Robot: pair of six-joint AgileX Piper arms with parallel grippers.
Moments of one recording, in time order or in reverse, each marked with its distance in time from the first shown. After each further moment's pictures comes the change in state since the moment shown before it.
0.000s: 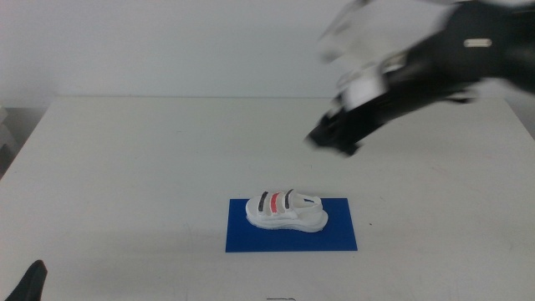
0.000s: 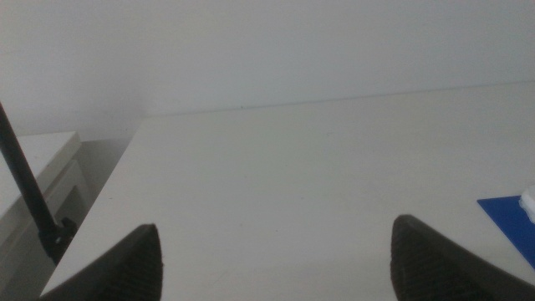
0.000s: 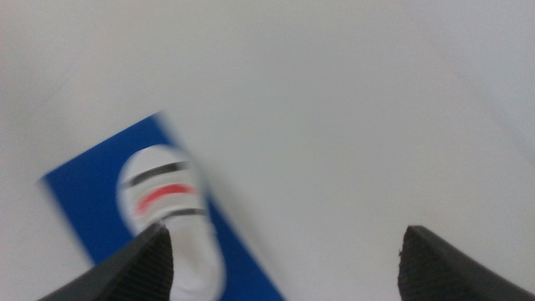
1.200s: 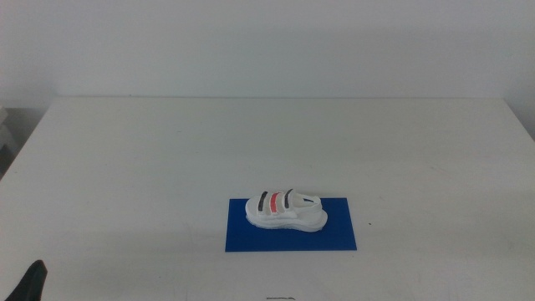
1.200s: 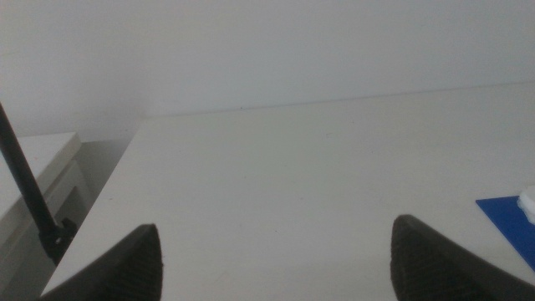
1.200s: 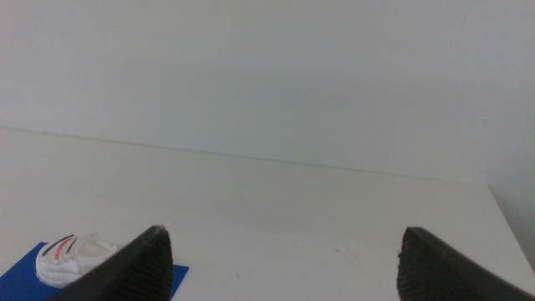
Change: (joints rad) left arm 0.000 0.000 0.000 0.000 0.000 0.000; right arm -0.229 -1.508 1.144 -0.443 -0.425 0.848
